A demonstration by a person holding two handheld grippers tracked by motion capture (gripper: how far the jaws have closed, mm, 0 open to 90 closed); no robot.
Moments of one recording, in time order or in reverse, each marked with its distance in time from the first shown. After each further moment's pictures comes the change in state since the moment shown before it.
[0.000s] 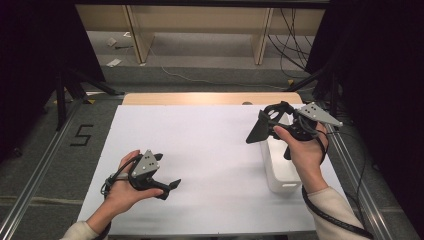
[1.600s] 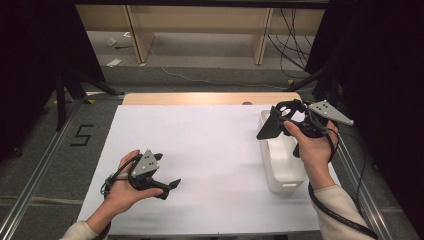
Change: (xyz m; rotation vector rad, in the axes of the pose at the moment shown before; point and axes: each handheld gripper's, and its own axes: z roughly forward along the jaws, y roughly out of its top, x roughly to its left) left arm 0.001 0.000 0.000 -0.003 0.003 -0.004; right arm -0.024 0.002 -0.008 0.001 -0.093 0.011
